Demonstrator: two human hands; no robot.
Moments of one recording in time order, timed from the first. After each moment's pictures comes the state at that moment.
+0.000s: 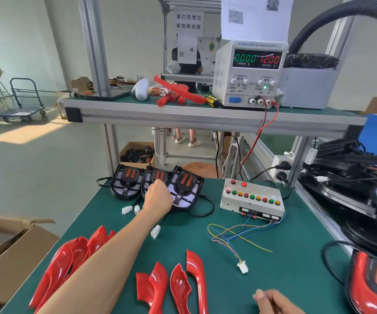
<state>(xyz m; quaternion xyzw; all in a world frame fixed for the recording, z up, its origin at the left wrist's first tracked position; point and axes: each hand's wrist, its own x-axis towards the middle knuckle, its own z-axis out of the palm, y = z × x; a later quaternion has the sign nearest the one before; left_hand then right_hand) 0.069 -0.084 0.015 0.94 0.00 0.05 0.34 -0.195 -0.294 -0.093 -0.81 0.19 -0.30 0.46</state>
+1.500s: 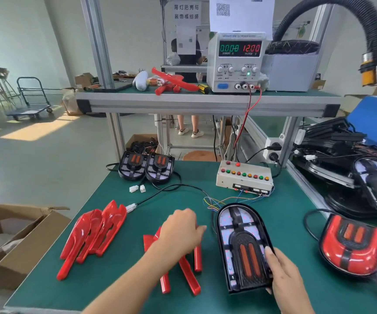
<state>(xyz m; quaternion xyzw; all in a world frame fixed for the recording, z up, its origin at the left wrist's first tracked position) -0.120 -0.111 0.008 0.97 -0.14 -0.02 0.17 -0.250 -0.310 -0.047 -0.72 0.21 -0.14 0.65</state>
